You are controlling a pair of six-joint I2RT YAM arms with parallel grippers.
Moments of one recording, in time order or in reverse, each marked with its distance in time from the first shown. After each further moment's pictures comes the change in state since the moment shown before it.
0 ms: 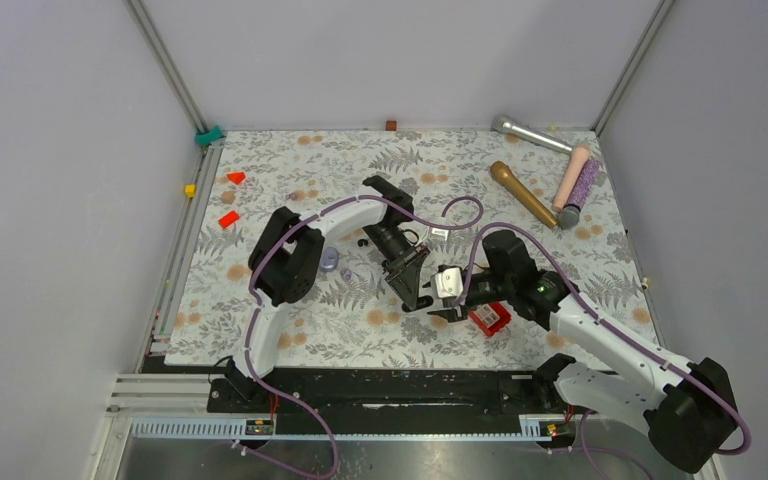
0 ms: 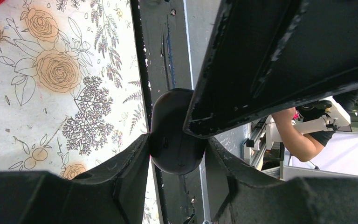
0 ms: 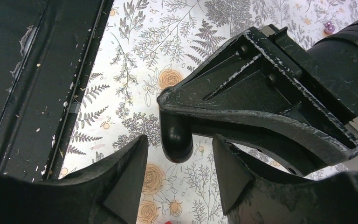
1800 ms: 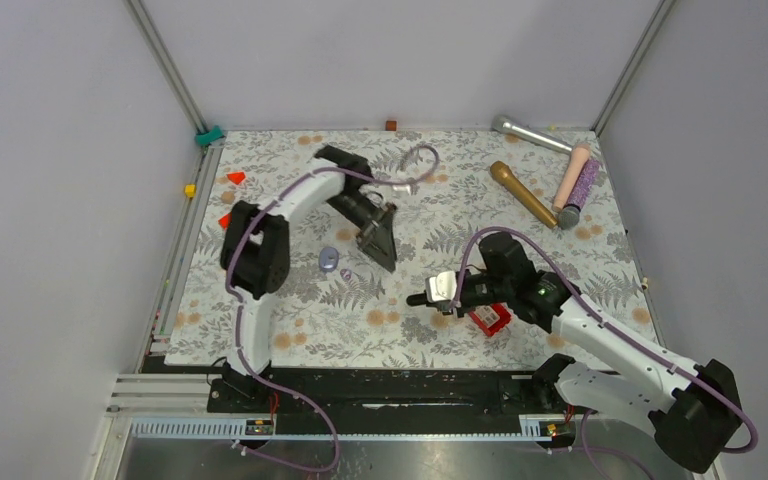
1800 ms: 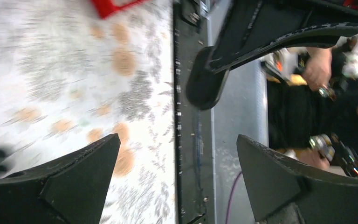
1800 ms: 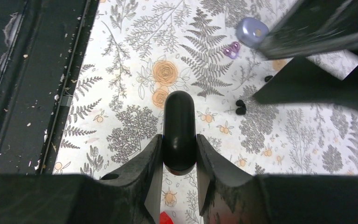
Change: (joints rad) left arm 0.172 -0.048 0.043 -0.051 0.010 0.053; right arm 0.060 -0.003 0.019 -0.034 0.111 -0.010
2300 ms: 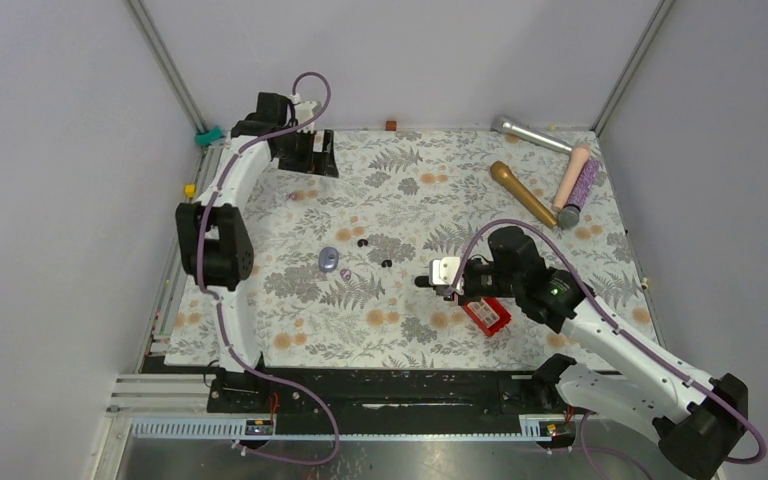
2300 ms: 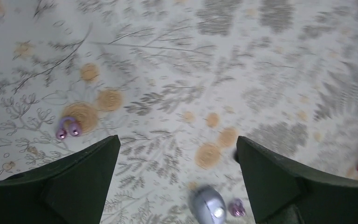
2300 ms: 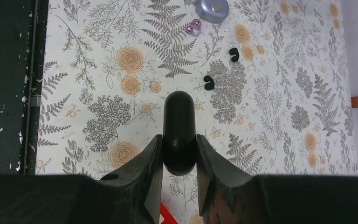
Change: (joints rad) left arm 0.431 -0.104 0.093 0.730 -0.749 -0.782; right arm -0.003 -0.057 0.089 -0.072 0.188 0.095
